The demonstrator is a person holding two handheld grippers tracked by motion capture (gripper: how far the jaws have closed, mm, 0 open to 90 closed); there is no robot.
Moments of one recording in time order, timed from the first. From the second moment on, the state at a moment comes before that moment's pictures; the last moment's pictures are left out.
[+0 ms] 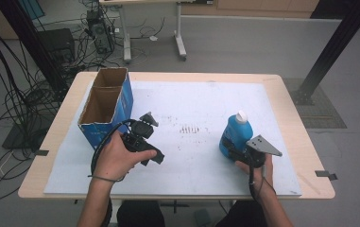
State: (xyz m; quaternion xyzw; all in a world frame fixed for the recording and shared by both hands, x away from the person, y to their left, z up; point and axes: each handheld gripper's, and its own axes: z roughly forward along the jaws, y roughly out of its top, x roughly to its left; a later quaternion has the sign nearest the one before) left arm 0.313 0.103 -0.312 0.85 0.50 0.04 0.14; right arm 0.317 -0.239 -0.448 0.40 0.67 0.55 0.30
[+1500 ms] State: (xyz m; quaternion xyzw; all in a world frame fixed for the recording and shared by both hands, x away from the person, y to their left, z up) left arm 0.314 0.102 -0.311 0.85 0.50 0.04 0.15; right arm 0.316 -0.240 -0.449 0.40 0.67 0.55 0.30
